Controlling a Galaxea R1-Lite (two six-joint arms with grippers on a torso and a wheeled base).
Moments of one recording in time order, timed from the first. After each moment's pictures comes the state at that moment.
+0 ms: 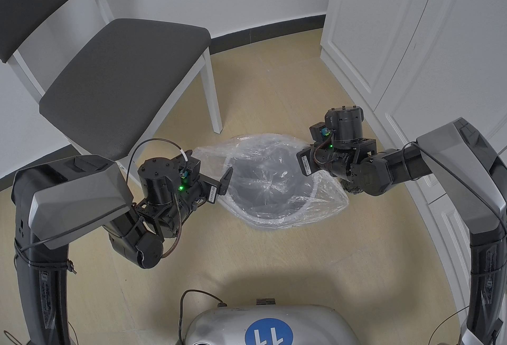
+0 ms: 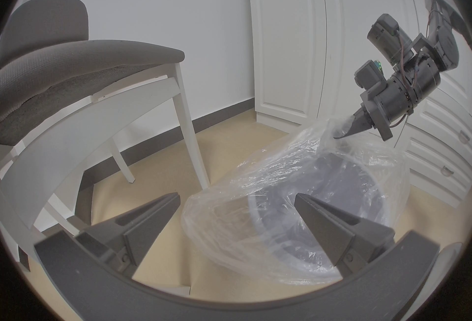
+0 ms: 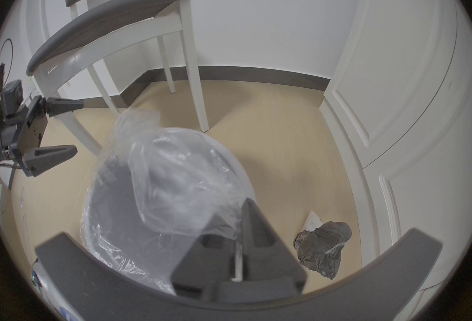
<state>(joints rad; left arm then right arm) -0.43 2.33 -0.89 -1.41 0.09 0.25 0.46 2.33 -1.54 -0.44 -0.17 -0.22</state>
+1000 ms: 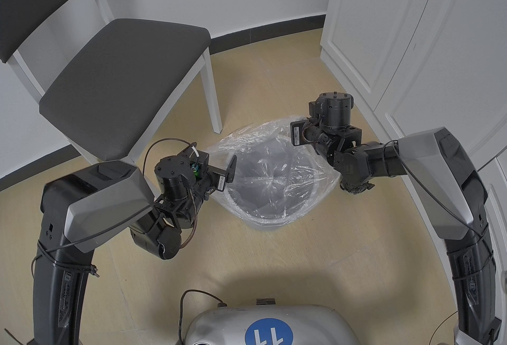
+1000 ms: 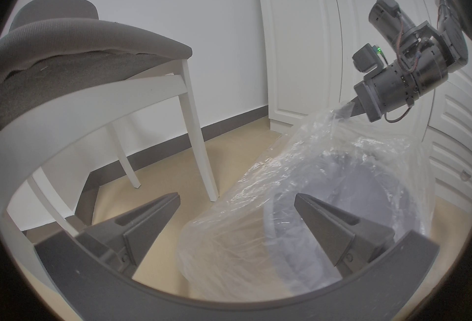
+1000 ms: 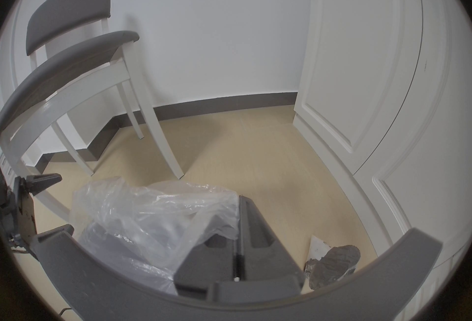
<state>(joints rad) -0.43 2.48 -1.12 -1.43 0.16 0.24 0.46 2.49 -1.87 -0.50 -0.30 -0.05</state>
